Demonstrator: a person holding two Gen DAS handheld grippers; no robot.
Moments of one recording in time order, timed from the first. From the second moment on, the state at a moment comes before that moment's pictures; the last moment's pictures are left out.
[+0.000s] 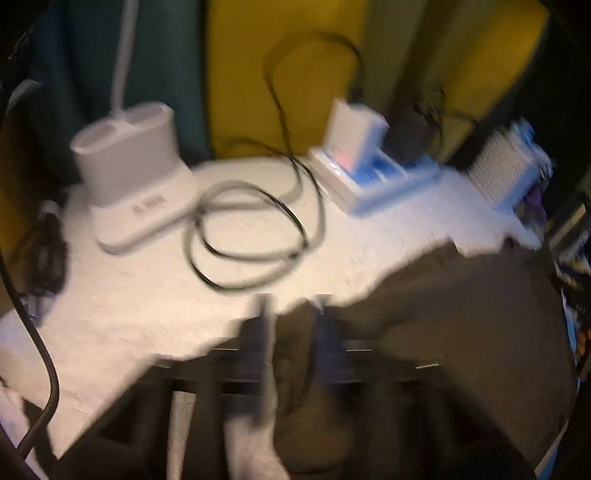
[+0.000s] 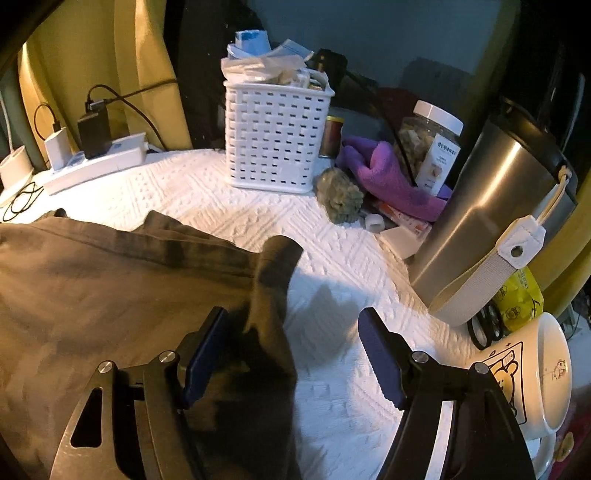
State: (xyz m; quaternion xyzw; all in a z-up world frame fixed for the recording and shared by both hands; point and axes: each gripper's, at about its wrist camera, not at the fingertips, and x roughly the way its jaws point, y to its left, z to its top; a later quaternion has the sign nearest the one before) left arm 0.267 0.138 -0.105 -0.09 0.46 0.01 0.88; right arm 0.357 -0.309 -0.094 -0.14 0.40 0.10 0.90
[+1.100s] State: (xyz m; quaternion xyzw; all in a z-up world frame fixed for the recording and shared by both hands) left arm 0.244 0.129 -0.082 -0.01 0.40 0.10 0.91; right arm 0.345 -0.315 -0.106 -0.12 0.40 0.09 0.90
